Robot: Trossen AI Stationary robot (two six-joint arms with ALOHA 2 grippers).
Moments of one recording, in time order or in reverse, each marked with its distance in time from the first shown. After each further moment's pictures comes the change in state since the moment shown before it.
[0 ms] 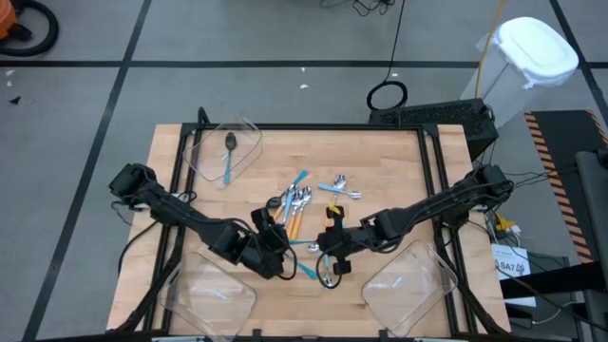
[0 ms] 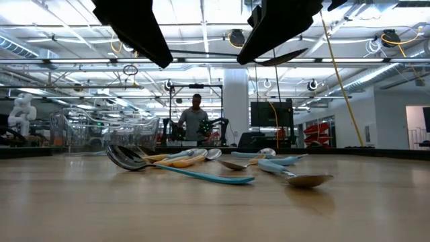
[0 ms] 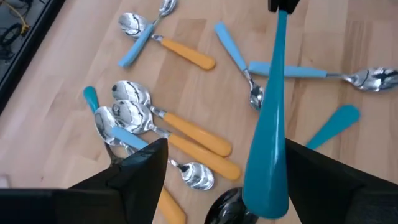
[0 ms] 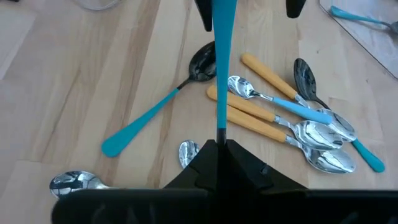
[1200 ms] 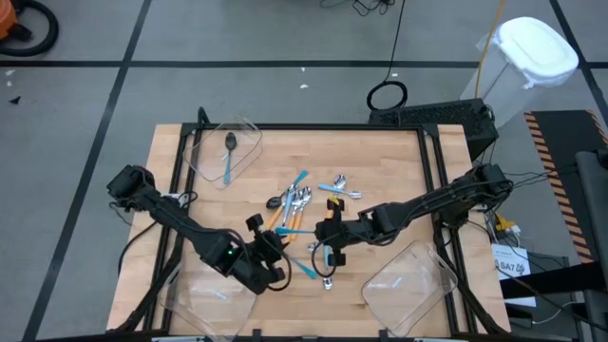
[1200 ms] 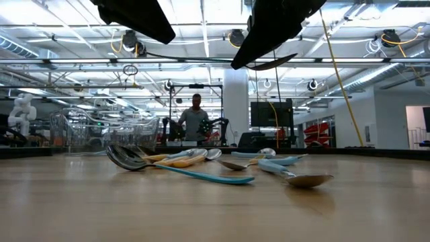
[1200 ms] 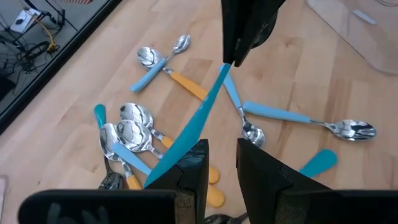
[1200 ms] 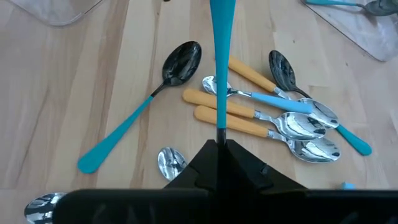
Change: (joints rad) left arm -0.078 -0.001 0.000 0.075 -0.180 -0.136; right arm -0.057 0.000 0.000 0.008 0.014 0.061
